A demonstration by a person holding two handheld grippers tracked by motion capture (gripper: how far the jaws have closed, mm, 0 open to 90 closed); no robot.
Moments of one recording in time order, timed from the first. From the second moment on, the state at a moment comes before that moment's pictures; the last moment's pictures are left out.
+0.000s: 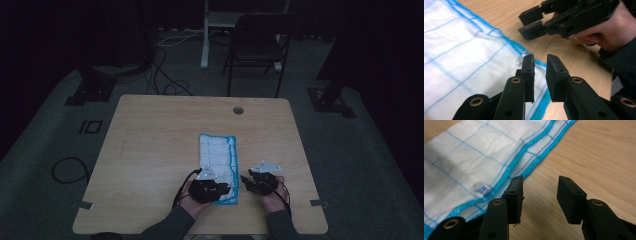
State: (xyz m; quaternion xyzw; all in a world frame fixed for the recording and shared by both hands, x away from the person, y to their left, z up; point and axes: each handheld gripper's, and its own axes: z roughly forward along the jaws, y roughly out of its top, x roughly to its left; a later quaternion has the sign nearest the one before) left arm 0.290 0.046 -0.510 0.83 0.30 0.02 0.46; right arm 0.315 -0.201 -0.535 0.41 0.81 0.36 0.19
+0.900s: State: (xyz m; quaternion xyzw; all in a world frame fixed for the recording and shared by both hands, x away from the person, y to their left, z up) left arm 0.295 0.091 -0.535 0.84 0.35 0.07 0.41; right arm 0.388 -0.163 -0.519 0.42 0.79 0.39 0.21
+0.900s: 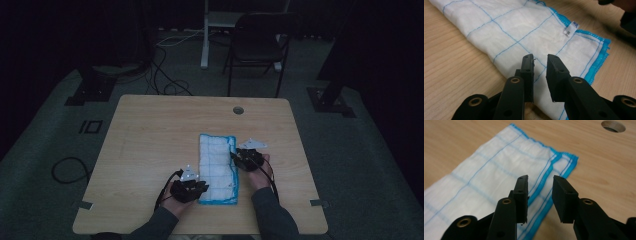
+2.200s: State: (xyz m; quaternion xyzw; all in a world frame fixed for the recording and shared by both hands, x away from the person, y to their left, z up) left arm 0.289 0.088 -0.537 0.84 0.34 0.07 0.41; right arm 0.443 -0.158 -0.529 0.46 0.79 0.35 0.21
